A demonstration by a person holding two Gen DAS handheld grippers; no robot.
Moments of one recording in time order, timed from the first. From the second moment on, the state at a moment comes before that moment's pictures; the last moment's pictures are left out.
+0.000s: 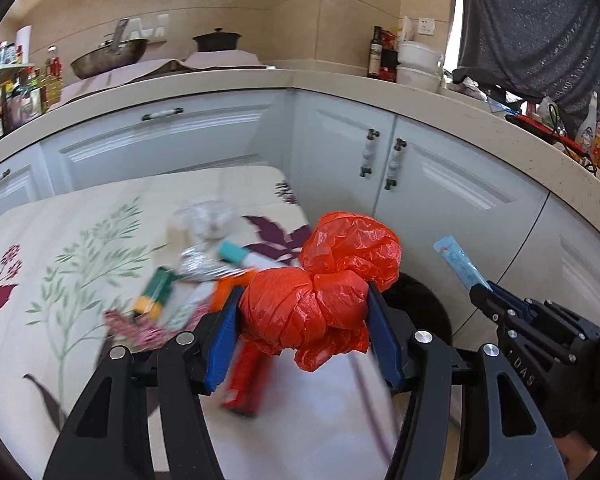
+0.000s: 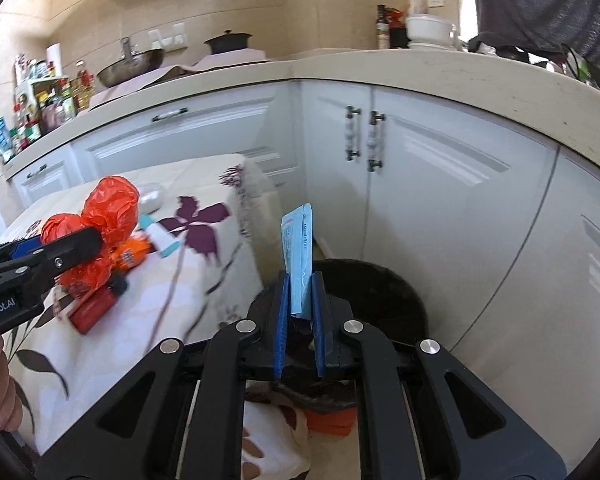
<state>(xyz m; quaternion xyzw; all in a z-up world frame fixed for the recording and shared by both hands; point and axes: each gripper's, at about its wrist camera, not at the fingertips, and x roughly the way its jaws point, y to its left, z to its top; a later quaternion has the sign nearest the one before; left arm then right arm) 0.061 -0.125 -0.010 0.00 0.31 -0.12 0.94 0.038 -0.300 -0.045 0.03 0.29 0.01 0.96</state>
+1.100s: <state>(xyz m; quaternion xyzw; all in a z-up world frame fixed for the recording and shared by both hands) 0.155 -0.238 -0.054 0.02 0.38 -0.10 0.92 0.112 -0.373 -0.086 0.08 0.32 -0.04 0.94</state>
